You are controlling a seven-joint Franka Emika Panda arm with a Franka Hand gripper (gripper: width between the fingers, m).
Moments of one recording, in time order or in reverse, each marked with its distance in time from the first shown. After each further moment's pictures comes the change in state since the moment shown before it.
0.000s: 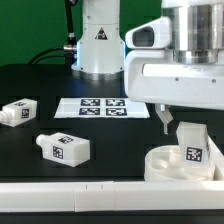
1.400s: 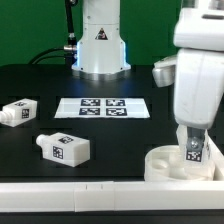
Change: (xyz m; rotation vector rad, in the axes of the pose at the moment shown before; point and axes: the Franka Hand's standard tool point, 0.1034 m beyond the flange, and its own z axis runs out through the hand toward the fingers) arm 0.005 -0.001 0.005 -0.136 -0.062 -1.611
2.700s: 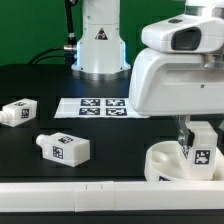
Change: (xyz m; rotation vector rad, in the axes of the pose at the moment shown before) arm 0.006 0.004 0.002 0.026 0.006 1.108
